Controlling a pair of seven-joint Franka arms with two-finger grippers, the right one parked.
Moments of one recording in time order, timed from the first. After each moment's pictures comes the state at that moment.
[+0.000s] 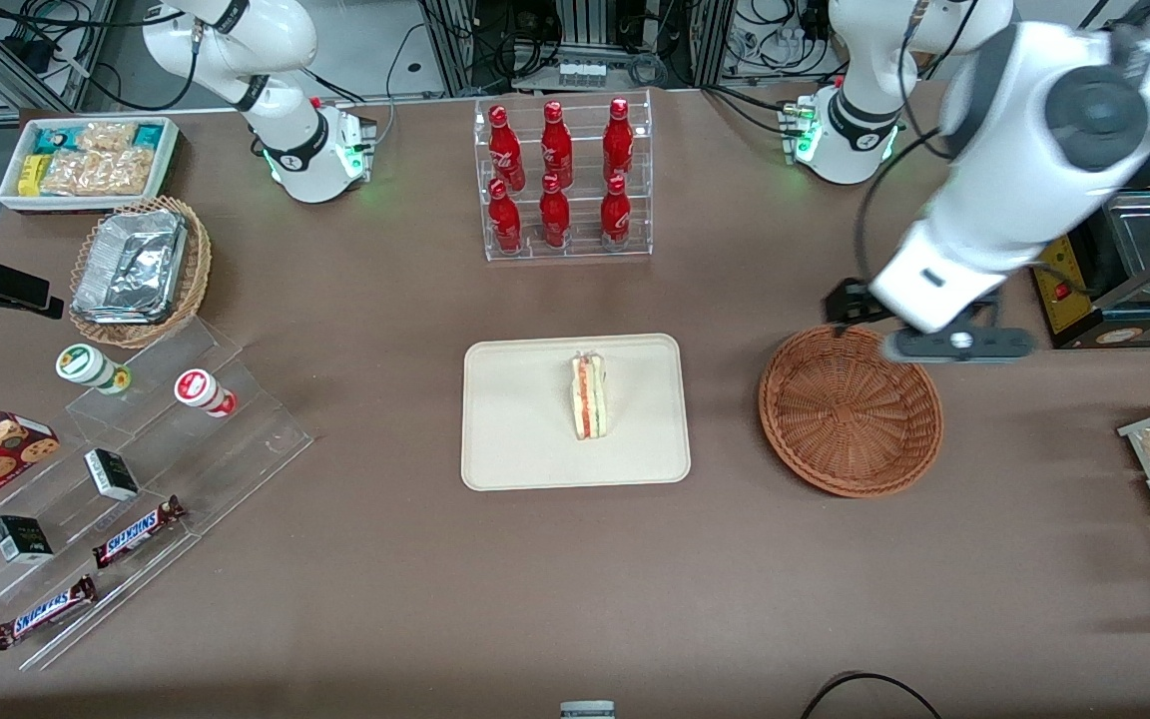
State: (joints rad) arm -0.22 0.03 -0.04 -1.72 -0.01 1.72 -0.20
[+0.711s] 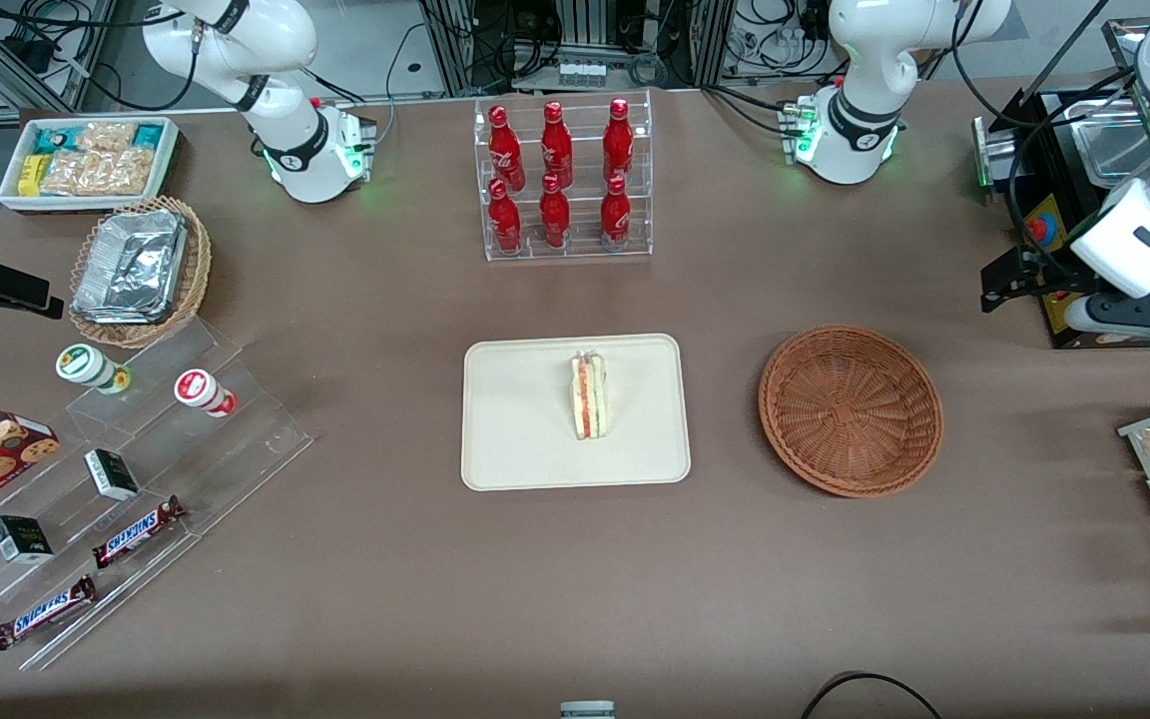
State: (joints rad) arm 0.00 -0.05 -0.04 -1.74 -0.01 1.68 0.09
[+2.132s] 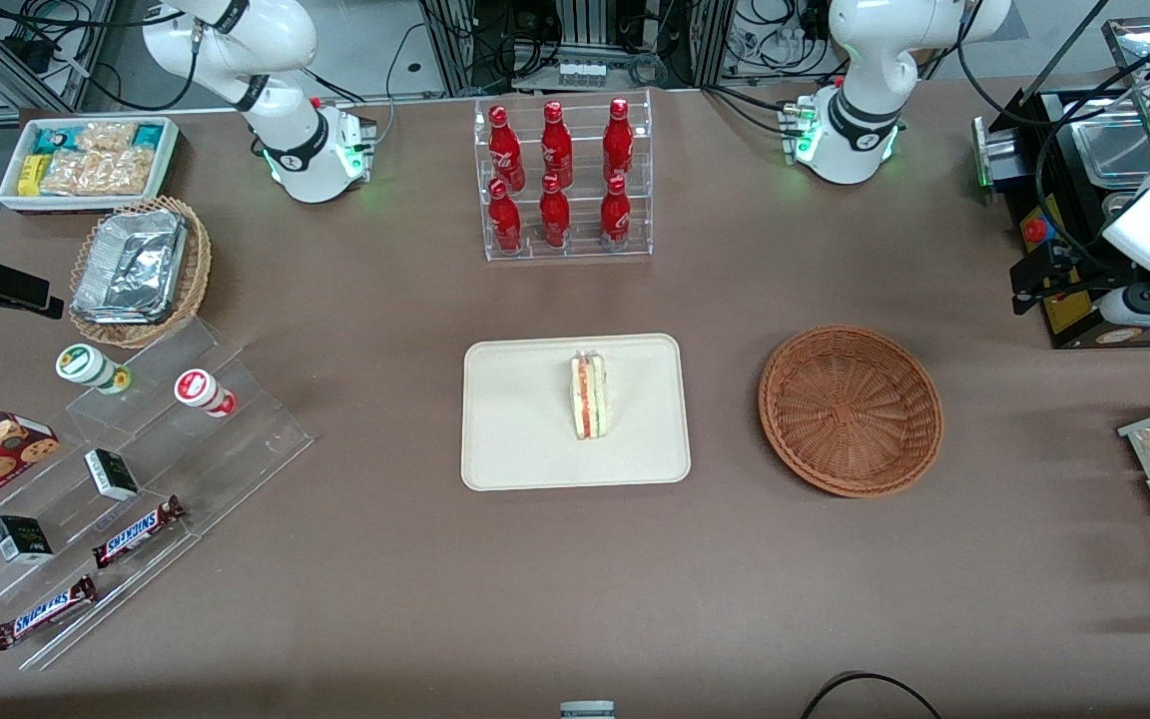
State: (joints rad) arm 0.01 -0.04 -0.05 -1.67 0.05 1.67 0.09
